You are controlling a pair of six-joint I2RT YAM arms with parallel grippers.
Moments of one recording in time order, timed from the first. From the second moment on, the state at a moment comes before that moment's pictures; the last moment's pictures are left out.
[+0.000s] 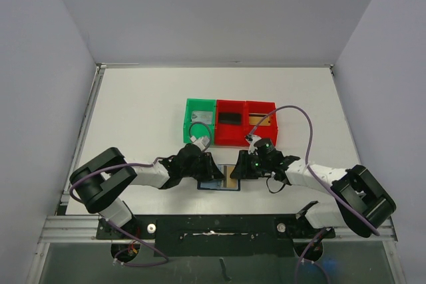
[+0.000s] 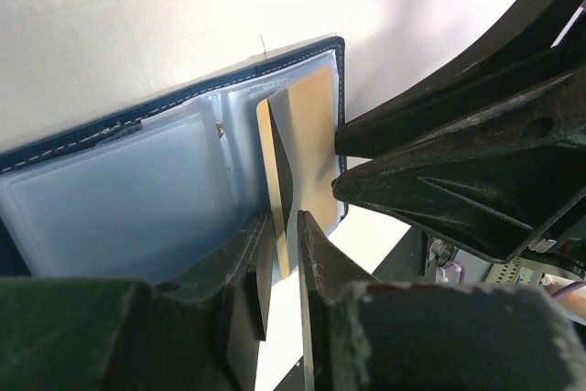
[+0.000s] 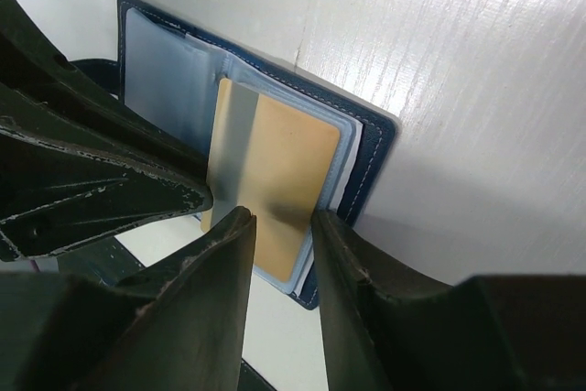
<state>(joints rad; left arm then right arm) -0.89 1.60 0.51 0.46 0.23 -1.04 0.64 1.31 0.44 0.01 -0.33 0.64</state>
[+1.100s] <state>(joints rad) -0.87 1.54 0.48 0.50 0.19 -1.10 0.61 1.38 0.45 0.08 -0.38 0.64</state>
